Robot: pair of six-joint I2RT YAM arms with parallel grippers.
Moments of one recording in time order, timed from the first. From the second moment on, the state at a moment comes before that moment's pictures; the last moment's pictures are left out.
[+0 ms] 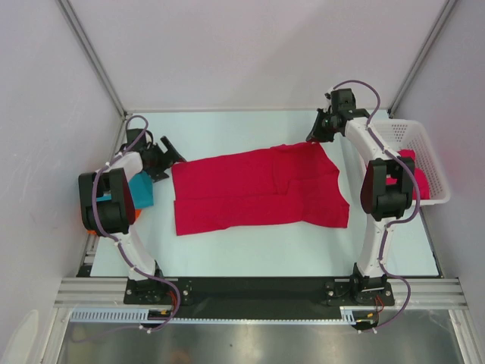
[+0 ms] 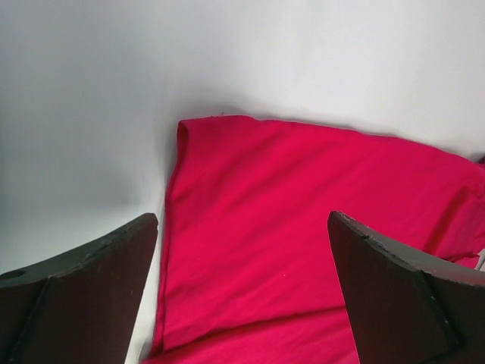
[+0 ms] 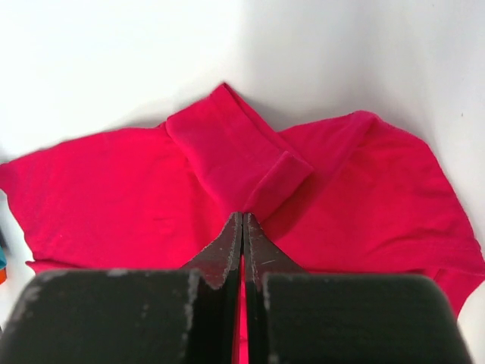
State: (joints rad) left arm 0.15 1.84 1.21 -0.31 0.34 -0.53; right arm 0.12 2.06 1.79 -0.61 -0.27 0.39
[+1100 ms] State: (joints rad) left arm 0.12 1.98 1.30 -0.23 0.24 -0.57; right arm 0.12 1.99 1.74 -0.67 -0.24 0.35
